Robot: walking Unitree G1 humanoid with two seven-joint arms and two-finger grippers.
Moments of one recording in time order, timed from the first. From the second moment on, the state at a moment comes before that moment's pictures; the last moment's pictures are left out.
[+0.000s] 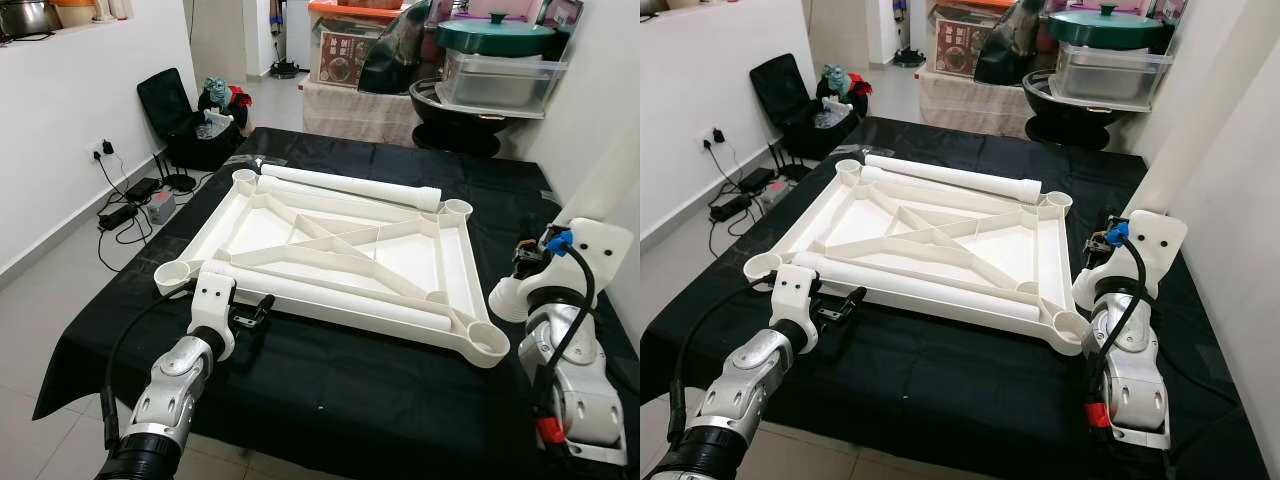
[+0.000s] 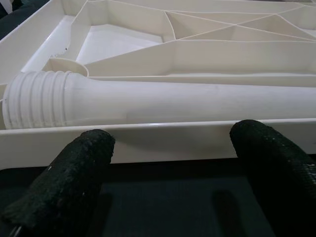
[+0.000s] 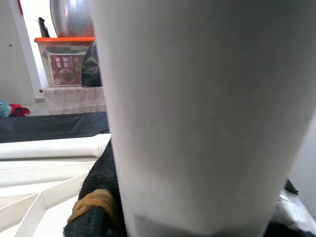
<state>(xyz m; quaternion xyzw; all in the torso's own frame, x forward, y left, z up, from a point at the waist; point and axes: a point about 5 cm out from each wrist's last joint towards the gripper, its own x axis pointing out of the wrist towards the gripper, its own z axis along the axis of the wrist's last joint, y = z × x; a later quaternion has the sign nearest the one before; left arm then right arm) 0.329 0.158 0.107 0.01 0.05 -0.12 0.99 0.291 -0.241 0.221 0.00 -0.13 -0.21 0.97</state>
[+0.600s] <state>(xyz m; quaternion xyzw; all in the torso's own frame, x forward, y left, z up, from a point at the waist) 0.328 0.157 0.105 0.01 0.05 -0.12 0.99 0.293 -0.234 0.194 0.01 -0.08 -0.16 0.98</state>
